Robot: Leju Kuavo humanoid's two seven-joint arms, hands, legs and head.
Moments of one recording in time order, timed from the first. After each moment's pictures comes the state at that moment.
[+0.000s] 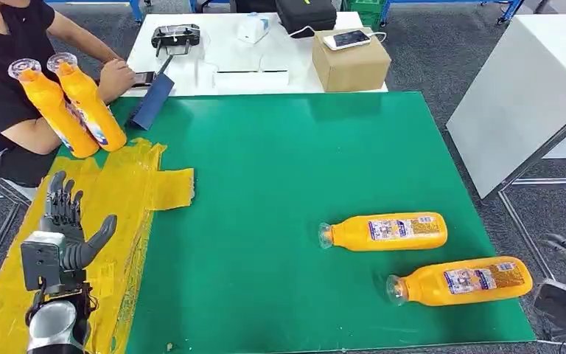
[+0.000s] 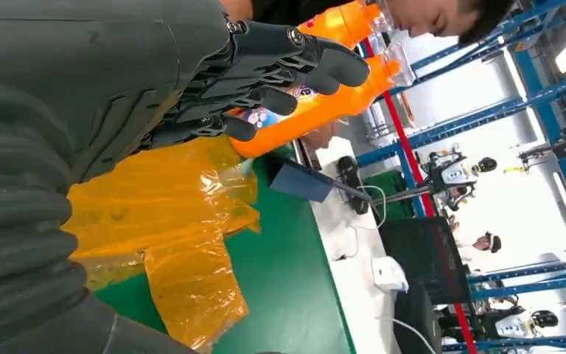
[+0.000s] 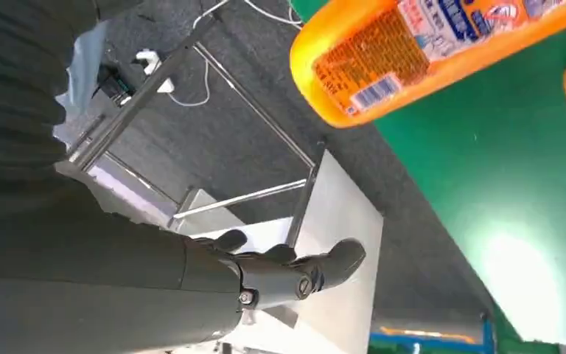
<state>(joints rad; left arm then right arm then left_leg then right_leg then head) -0.05 -0.08 0.19 -1.52 -0.26 0.06 -0.47 0.48 -0.74 -0.46 -1.78 0.53 0.49 -0.10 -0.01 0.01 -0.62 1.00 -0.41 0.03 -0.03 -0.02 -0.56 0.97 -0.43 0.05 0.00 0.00</state>
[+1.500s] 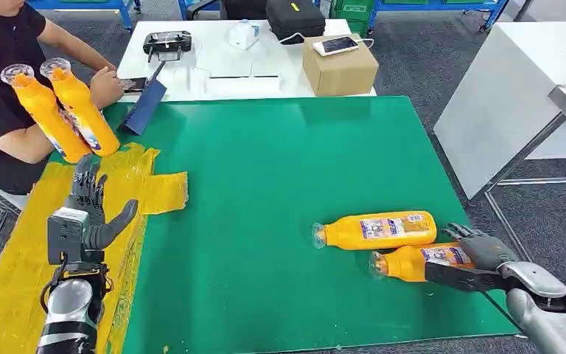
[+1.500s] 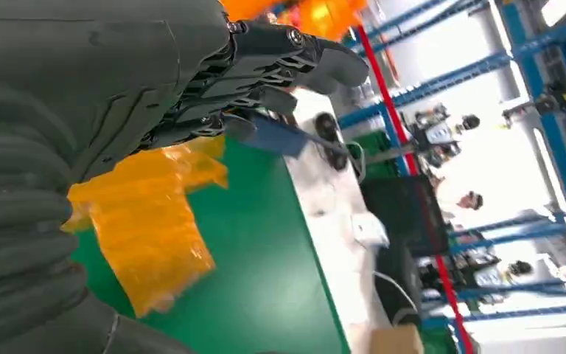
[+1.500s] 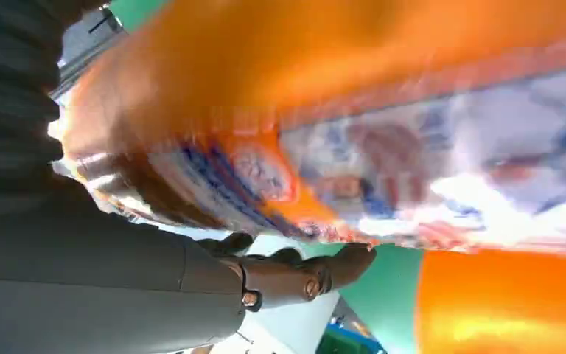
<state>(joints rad) -0.15 -0.06 0.10 -1.44 -0.26 0.06 -0.43 -0.21 -0.60 0.41 -0.99 0.87 0.15 -0.08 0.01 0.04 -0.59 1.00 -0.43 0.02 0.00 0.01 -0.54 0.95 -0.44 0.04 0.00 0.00</state>
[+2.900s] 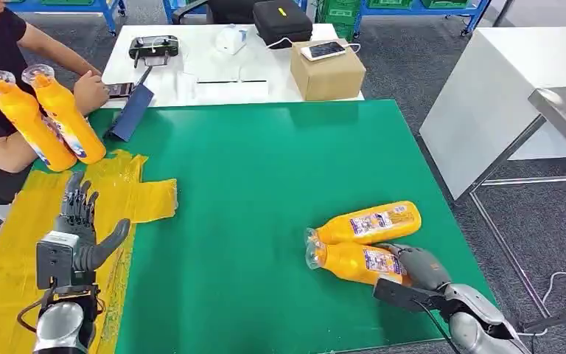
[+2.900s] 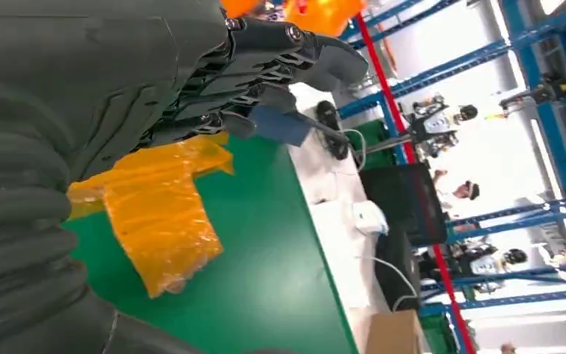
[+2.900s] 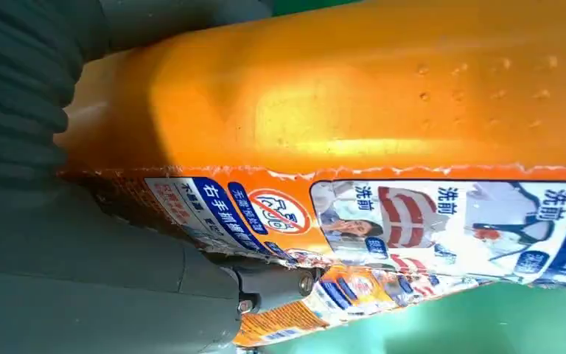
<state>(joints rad) -0.02 -0.06 0.12 -1.54 -0.25 0.06 -0.45 -0.04 -0.45 0.43 -1.26 0.58 0.08 -0.15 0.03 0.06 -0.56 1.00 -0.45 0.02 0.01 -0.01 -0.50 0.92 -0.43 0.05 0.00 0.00</state>
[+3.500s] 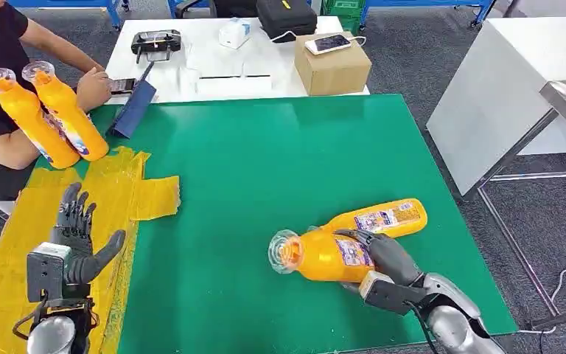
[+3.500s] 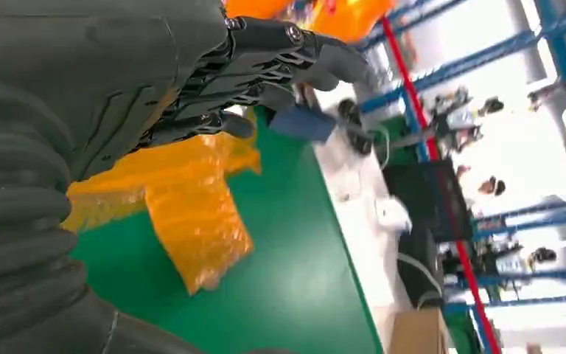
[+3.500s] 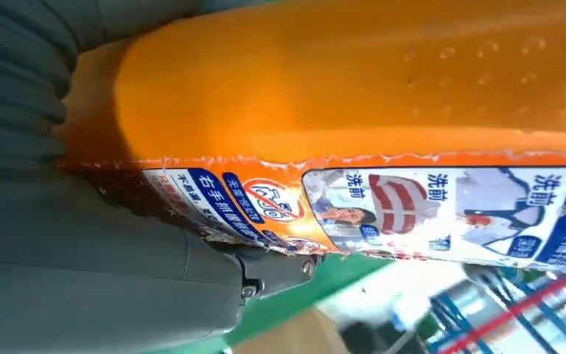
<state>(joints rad) 0.04 -0.08 0.16 -1.60 -0.20 -0.05 -0.40 -0.04 -0.33 0.38 -1.59 0.40 0.18 -0.26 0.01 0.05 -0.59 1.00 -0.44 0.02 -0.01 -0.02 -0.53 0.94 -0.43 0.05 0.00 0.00</state>
